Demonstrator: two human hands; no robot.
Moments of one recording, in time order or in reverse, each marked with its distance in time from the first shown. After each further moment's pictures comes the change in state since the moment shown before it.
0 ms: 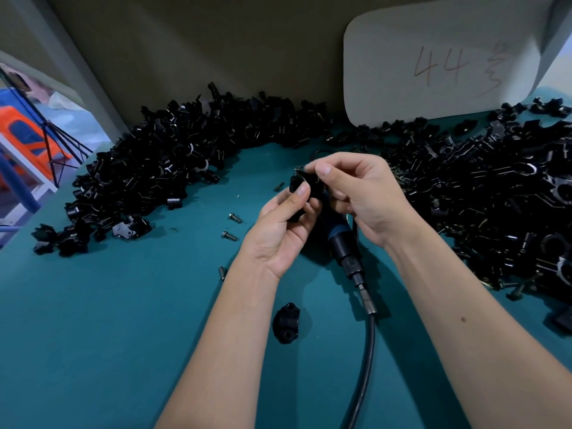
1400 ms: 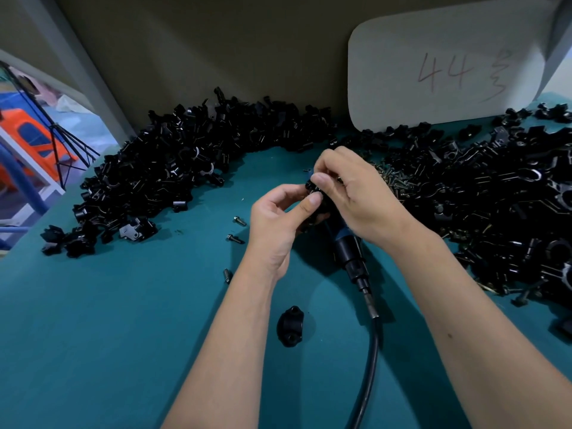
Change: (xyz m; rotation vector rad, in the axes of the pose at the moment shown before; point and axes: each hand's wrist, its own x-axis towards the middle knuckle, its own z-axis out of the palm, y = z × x) left_hand 0.002 0.000 -0.008 0.544 0.032 0.368; right_hand 0.008 -0.001 -0.001 -0.878 -0.098 -0.373
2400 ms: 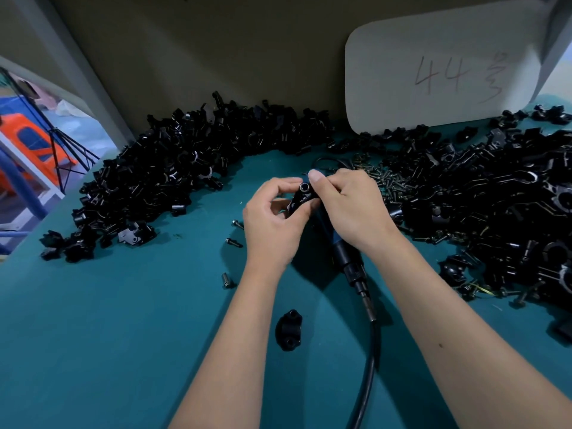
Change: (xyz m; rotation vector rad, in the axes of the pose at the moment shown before) left_hand 0.006 -0.003 -0.002 0.389 0.129 0.243; right_hand 0.000 -0.016 0.014 -0.006 0.084 0.383
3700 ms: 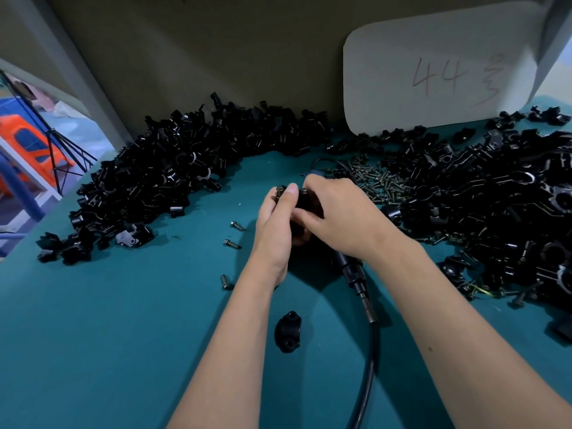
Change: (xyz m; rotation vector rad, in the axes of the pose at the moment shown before) left_hand -0.005 0.005 0.004 -0.239 -0.092 -0.373; right_hand -0.002 0.003 -0.002 -0.251 -0.152 -0.355
